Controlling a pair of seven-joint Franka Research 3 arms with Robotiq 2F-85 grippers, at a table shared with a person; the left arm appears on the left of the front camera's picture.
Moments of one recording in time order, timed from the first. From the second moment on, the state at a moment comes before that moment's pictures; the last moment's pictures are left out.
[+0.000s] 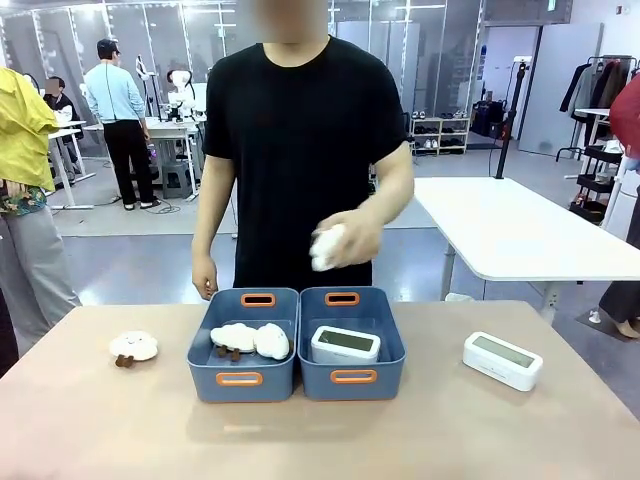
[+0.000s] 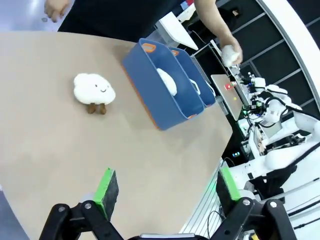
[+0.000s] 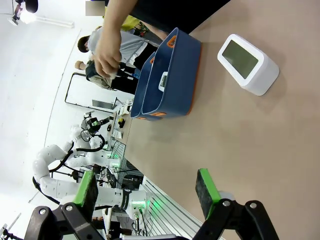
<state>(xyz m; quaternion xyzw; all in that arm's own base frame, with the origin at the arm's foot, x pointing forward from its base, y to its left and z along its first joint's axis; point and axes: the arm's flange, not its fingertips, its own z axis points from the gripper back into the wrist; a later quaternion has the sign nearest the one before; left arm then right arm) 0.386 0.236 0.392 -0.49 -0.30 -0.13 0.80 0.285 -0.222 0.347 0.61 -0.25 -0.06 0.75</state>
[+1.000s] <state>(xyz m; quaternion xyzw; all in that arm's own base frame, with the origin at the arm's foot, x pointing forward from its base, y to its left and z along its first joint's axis) 0.386 0.231 0.401 -0.49 -0.30 -0.14 0.80 0.320 -0.206 0.381 0.52 -0.20 0.04 0.83</state>
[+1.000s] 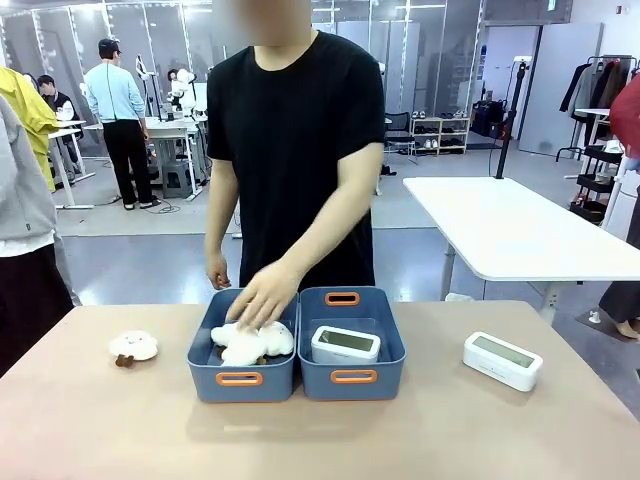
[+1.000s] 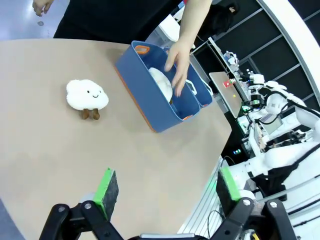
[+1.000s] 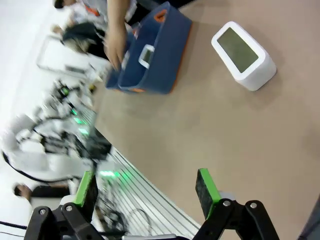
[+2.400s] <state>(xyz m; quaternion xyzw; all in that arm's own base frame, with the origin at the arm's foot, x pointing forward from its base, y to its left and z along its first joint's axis) 0.386 0.231 0.400 -0.49 -0.30 -0.14 0.80 0.493 -0.031 0.340 0.07 -0.12 0.44 0.89</state>
